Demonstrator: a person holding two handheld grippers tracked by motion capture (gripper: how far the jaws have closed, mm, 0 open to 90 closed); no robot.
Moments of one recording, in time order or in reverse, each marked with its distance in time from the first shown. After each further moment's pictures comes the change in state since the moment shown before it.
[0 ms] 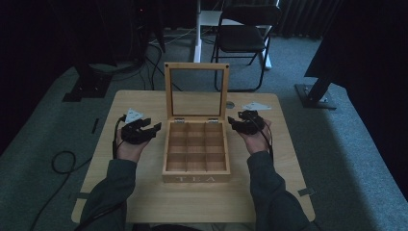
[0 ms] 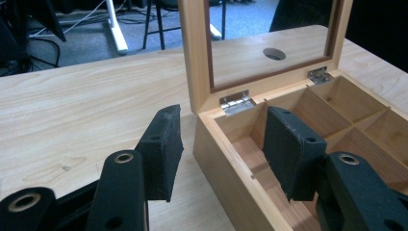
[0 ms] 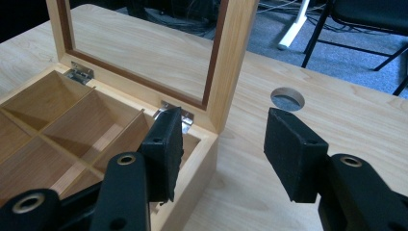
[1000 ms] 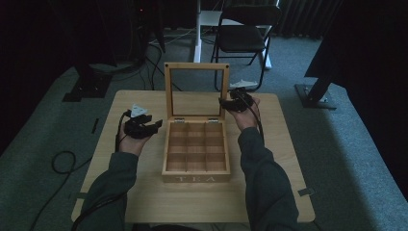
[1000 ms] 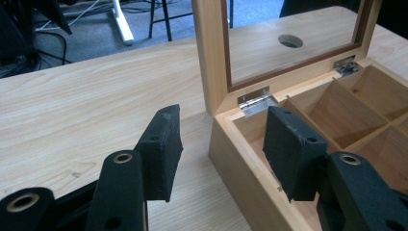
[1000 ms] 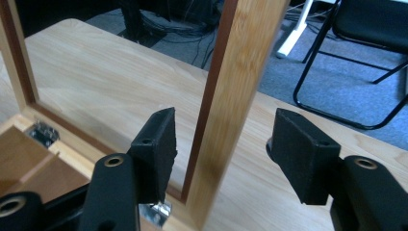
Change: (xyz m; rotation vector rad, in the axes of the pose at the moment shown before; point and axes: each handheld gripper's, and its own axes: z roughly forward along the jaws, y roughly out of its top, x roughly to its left) left arm 0.008 0.006 0.018 0.060 0.026 0.041; right arm -0.012 0.060 0.055 0.016 0.000 -0.020
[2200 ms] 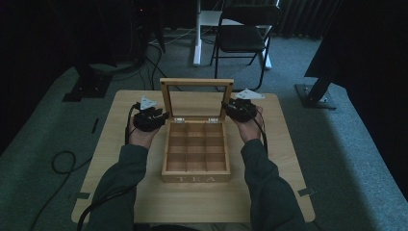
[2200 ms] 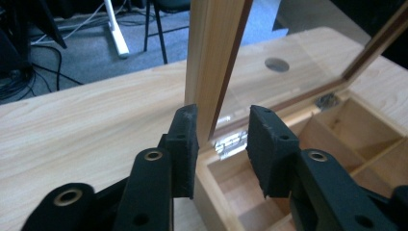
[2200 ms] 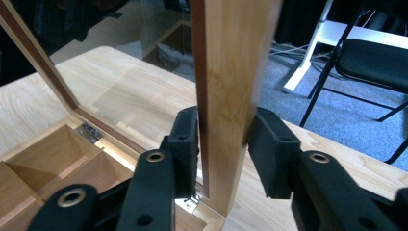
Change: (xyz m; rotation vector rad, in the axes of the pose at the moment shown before) left arm -0.021 0.032 0.011 -0.046 -0.012 -0.007; right arm 0.019 -0.023 -0.039 -0.159 0.035 -0.047
